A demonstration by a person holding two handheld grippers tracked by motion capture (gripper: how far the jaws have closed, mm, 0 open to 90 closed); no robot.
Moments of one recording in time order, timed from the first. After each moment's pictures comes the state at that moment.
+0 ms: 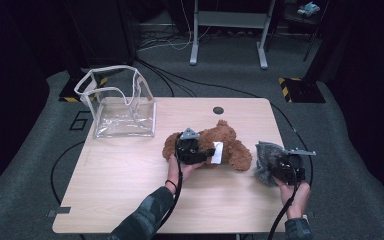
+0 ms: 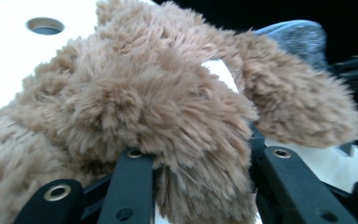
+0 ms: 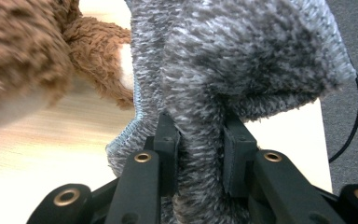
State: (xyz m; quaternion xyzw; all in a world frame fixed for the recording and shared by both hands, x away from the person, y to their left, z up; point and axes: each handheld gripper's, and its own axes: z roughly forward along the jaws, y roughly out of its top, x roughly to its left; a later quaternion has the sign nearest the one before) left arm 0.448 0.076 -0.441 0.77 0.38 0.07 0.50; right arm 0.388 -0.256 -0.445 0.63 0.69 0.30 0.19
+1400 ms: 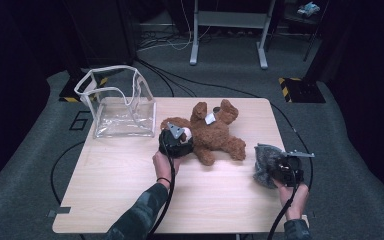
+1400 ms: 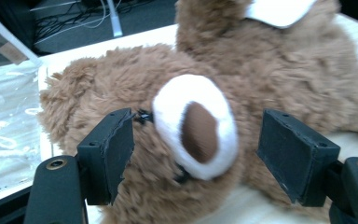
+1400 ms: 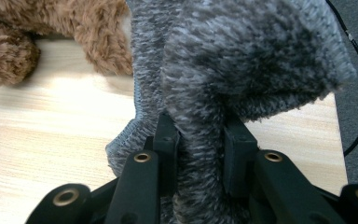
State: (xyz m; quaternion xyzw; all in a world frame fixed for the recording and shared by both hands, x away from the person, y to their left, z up) left arm 0.470 0.110 -0.453 0.73 0.48 0.29 0.39; right arm 0.389 -0.258 -0.456 0.63 0.69 0.31 0.18
